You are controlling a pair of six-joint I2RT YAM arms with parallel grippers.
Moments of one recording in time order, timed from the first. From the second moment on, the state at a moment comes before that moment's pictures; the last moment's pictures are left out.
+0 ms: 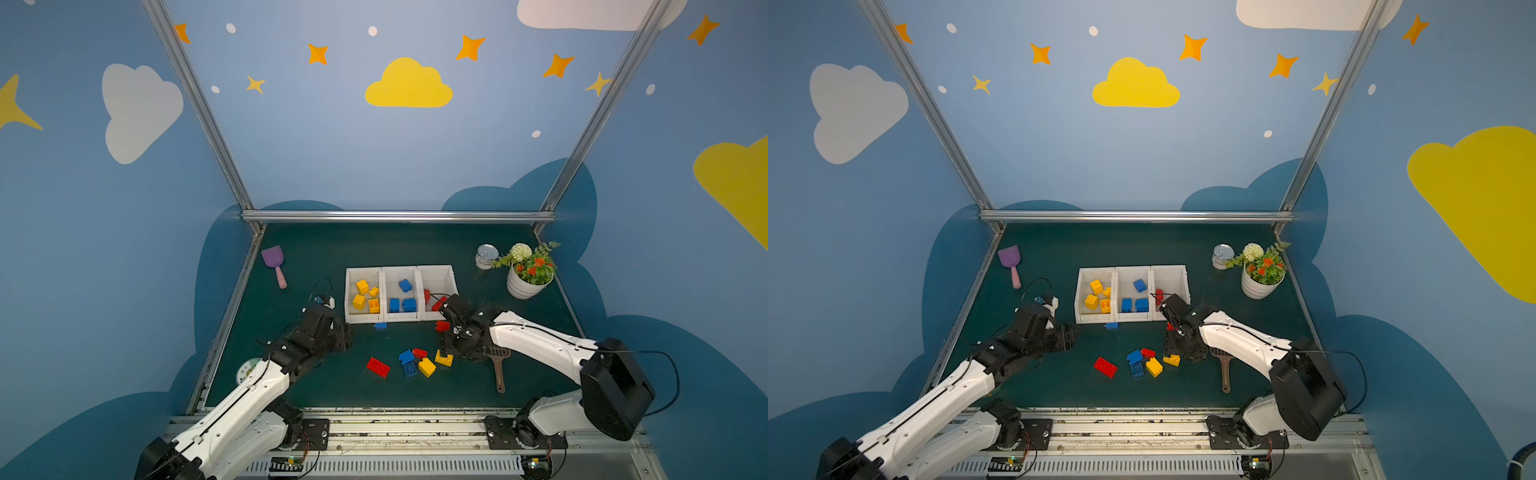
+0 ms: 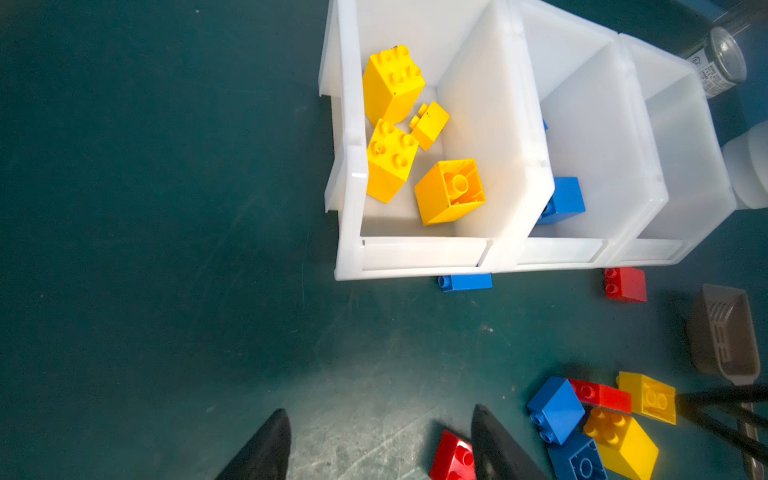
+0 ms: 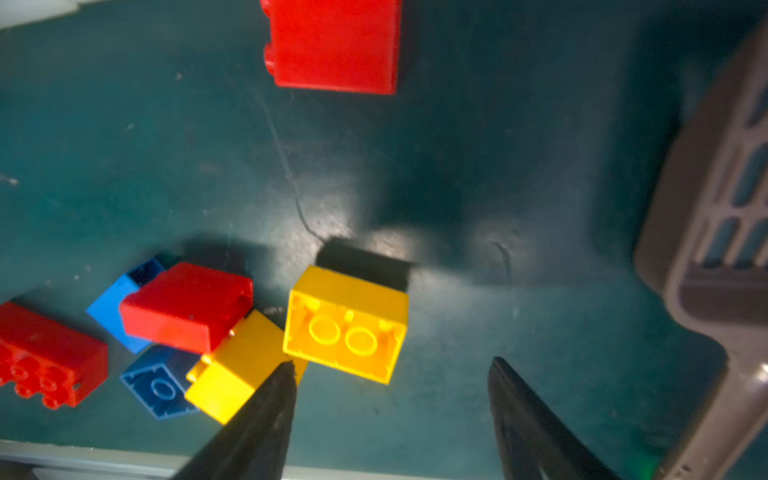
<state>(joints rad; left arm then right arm) -0.48 0.86 0.53 -0.49 -0.03 -0.56 0.76 1.47 0.89 -0.86 -0.02 0.78</state>
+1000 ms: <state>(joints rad) -0.48 0.74 0.43 -0.50 -0.01 -0.64 0.80 1.63 0.92 -0.81 -0.06 0.79</state>
